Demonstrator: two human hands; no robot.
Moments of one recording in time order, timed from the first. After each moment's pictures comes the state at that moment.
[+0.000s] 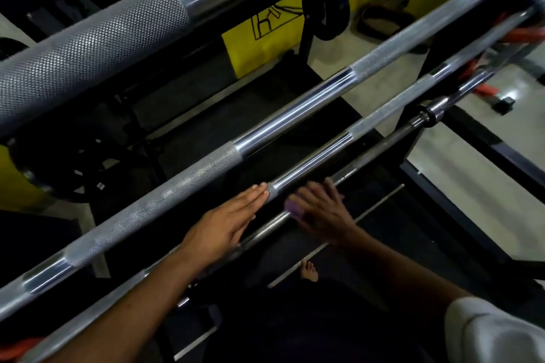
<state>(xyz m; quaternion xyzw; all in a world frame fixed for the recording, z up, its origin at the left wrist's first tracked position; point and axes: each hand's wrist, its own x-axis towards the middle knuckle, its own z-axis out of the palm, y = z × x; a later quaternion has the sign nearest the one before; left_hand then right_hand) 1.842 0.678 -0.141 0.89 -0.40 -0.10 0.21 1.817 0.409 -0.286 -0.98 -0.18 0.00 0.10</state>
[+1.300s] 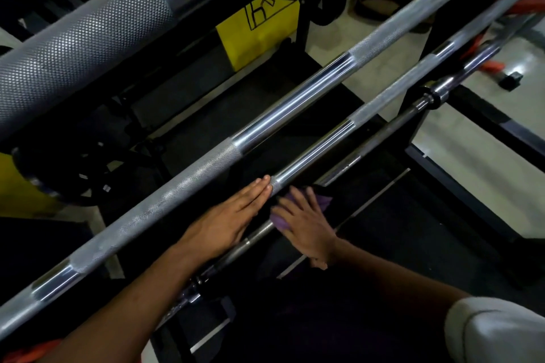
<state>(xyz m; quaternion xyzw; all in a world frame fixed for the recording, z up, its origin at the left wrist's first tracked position) 1.856 0.682 -0.142 0.86 -0.47 -0.13 0.14 1.790 0.473 -0.293 -0.97 -0.17 0.06 0.18</state>
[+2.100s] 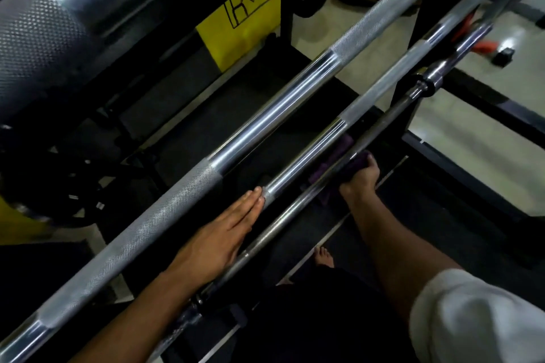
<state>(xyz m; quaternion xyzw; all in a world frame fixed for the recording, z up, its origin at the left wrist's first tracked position) 1.857 0.684 -0.144 0.86 -0.47 -0.14 0.14 1.874 0.366 -0.303 -0.16 0.54 -0.11 0.82</state>
